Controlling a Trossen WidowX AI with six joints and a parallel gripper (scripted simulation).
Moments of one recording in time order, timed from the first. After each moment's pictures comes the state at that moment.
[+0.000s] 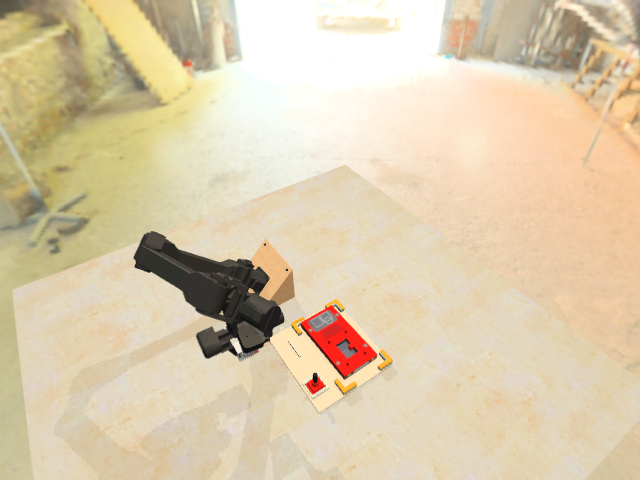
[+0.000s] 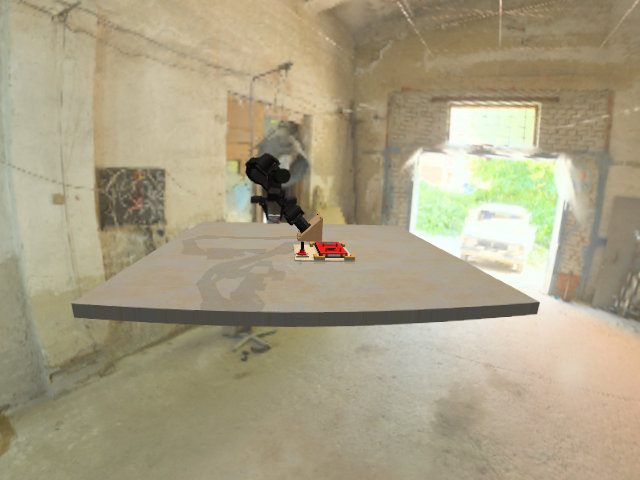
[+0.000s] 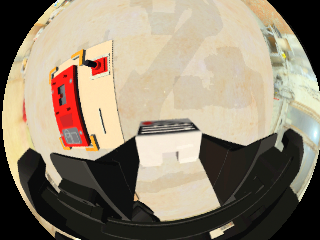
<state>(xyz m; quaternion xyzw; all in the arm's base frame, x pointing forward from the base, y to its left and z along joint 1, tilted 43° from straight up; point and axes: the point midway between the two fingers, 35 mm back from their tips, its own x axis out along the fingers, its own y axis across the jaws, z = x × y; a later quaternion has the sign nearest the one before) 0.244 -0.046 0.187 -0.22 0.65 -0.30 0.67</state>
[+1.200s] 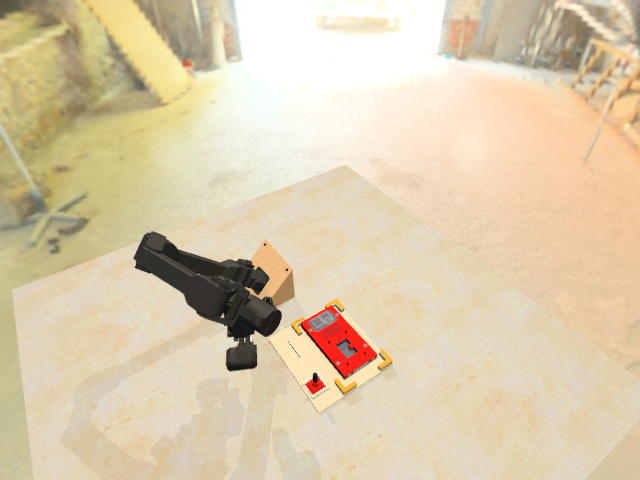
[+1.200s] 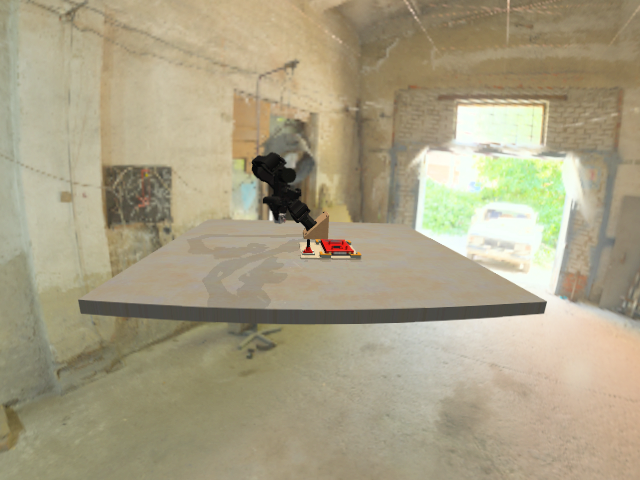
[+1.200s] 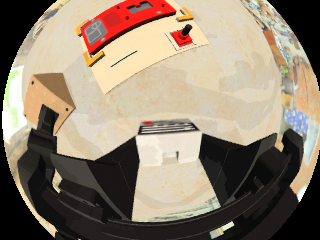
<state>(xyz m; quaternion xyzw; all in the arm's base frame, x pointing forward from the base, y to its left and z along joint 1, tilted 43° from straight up) 0.245 -0.050 0.182 -0.55 0.71 0.11 0.43</state>
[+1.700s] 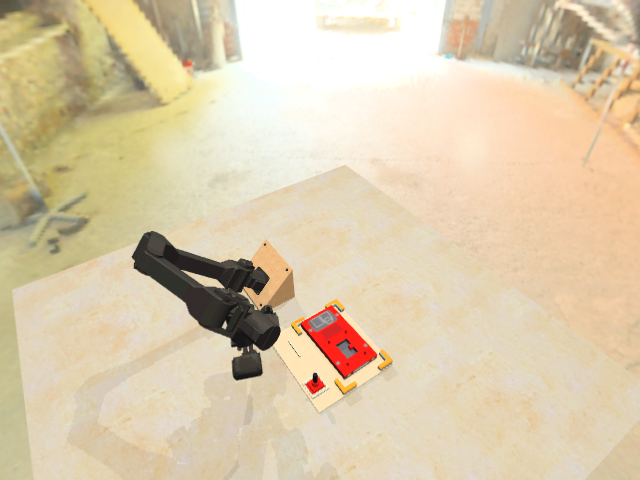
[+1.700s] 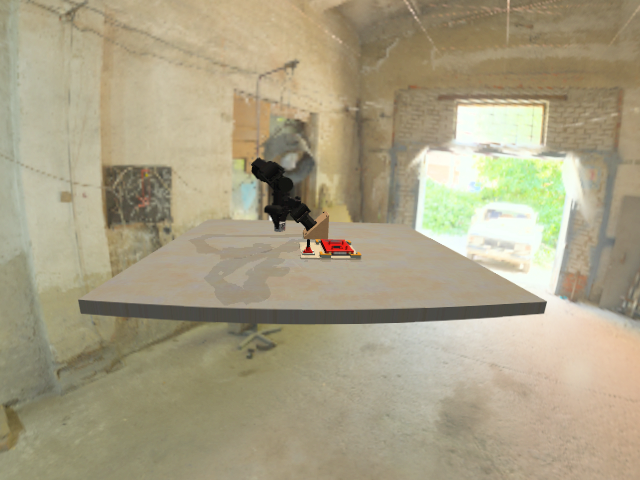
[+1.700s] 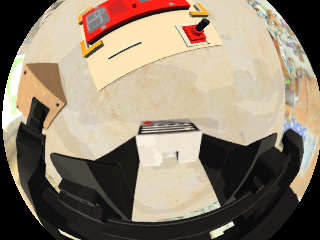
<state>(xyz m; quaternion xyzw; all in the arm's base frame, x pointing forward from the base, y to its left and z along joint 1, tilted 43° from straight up) 0.245 -0.074 0.157 -0.57 0.70 0.14 0.41</state>
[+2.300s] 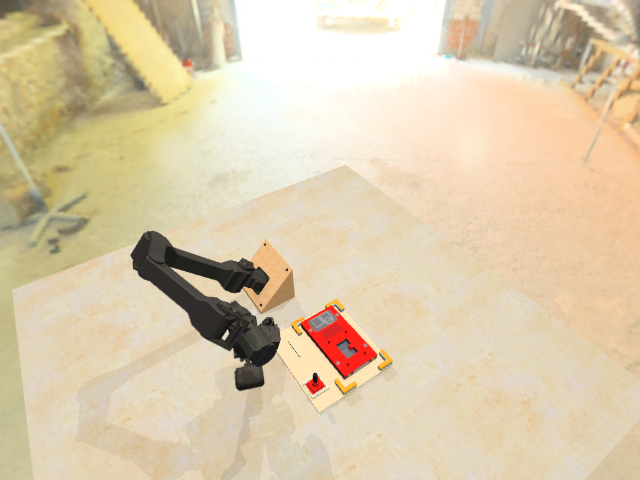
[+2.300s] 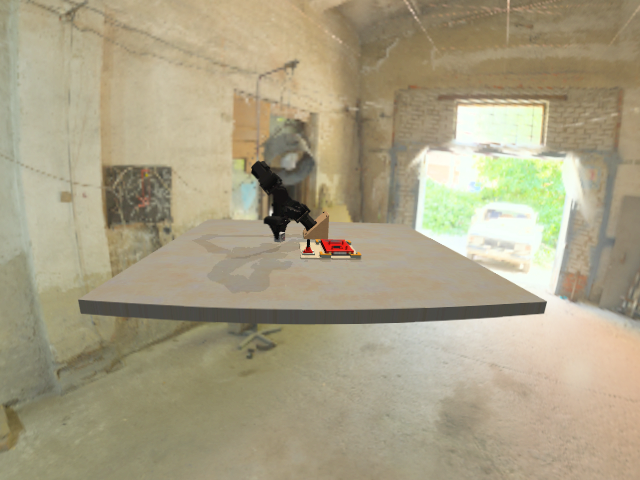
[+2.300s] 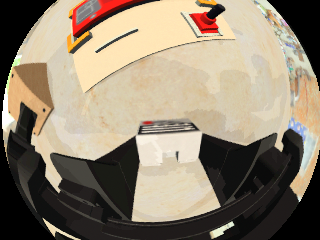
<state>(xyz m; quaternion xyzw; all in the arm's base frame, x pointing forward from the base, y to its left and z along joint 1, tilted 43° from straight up) 0.243 -0.104 0.126 -0.57 0.70 0.14 0.41</state>
